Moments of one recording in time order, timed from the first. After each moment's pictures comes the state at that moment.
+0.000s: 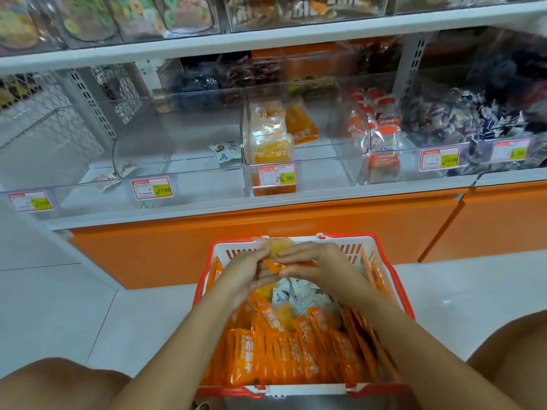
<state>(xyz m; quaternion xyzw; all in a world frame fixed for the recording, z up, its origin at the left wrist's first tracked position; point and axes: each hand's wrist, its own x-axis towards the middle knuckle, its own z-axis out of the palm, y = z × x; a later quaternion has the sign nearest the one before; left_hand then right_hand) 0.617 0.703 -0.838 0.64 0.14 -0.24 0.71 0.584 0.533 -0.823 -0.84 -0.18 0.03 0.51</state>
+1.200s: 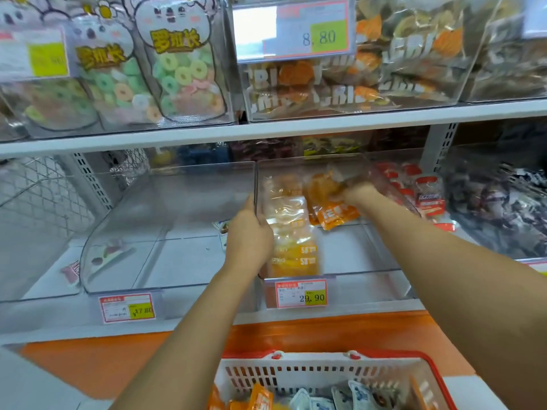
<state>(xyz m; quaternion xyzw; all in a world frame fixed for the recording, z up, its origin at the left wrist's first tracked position) 0.820 0.684 -0.726 0.89 0.02 0.13 0.44 0.922 0.472 -0.727 -0.90 0.15 0.00 0.42</state>
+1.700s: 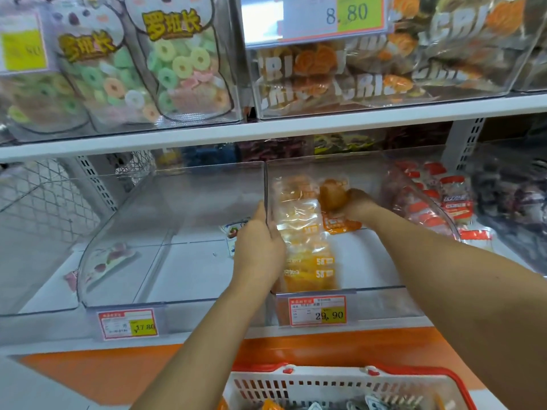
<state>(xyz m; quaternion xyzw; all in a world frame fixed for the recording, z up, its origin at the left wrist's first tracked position) 0.820 0.683 -0.727 0.89 0.01 0.12 0.44 0.971 0.478 -0.781 -0.93 0.12 0.04 0.34</state>
